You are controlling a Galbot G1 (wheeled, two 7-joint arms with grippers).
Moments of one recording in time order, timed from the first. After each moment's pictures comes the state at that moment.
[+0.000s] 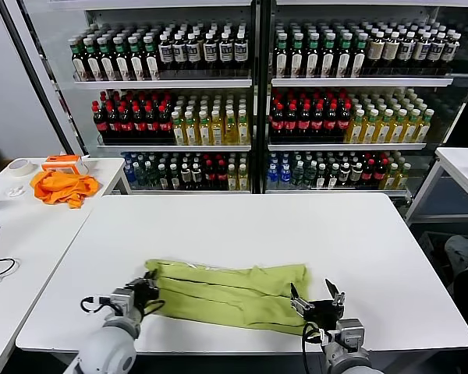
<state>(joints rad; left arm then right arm) 1.27 -0.99 -0.32 -1.91 -0.47 0.49 -0.39 -1.47 1.16 0.29 2.21 0.36 -0.48 0.37</state>
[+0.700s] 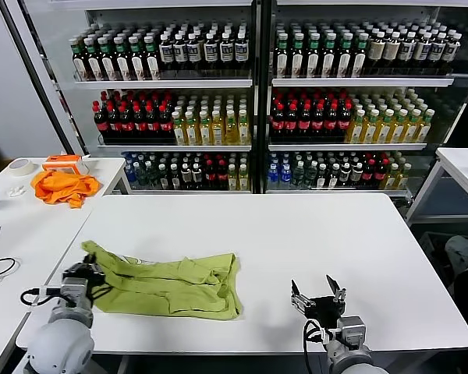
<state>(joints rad) 1.33 -0.94 -0.46 -2.05 -0.45 0.56 -0.46 -1.47 1.15 0.30 2.22 0.35 -0.48 0.36</state>
